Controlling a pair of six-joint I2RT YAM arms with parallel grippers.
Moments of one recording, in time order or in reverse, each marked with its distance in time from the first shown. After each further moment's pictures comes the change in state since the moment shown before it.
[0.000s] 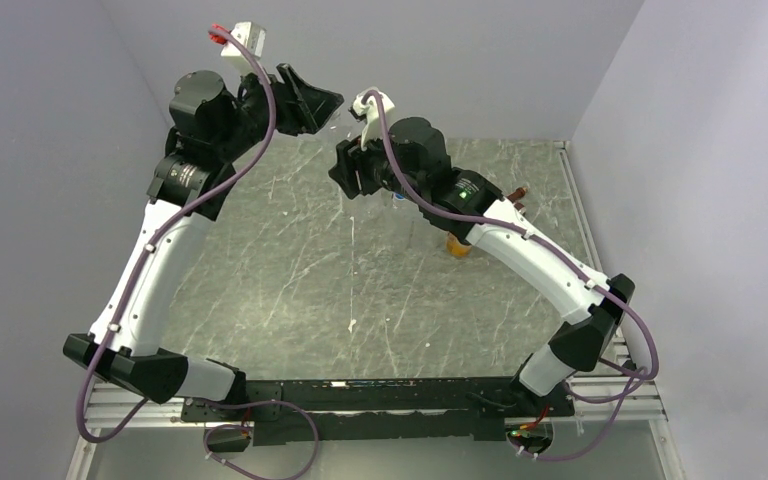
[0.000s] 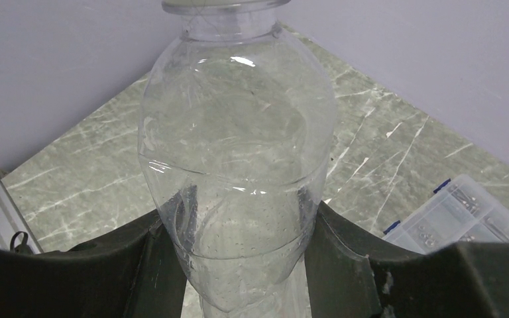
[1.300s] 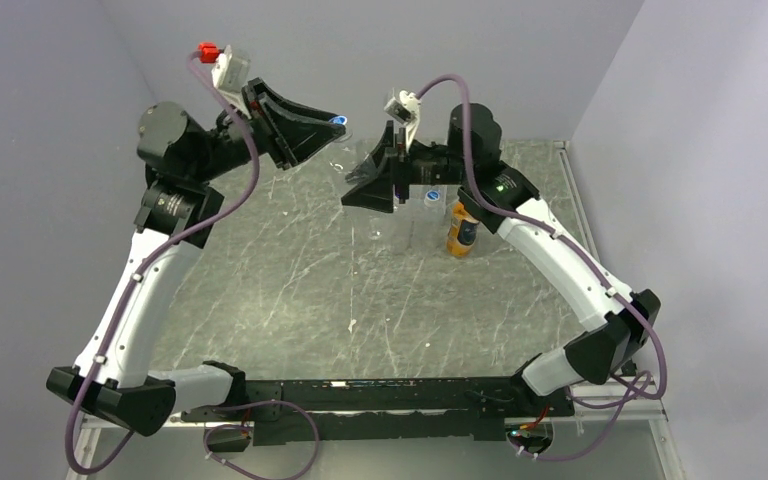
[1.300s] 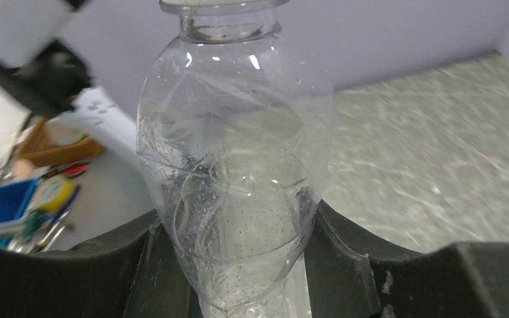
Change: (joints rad) left arm 0.029 -0.139 -0.196 0.297 0.435 -0.052; right arm -0.215 -0.105 -0.161 0.206 -0.897 0.113
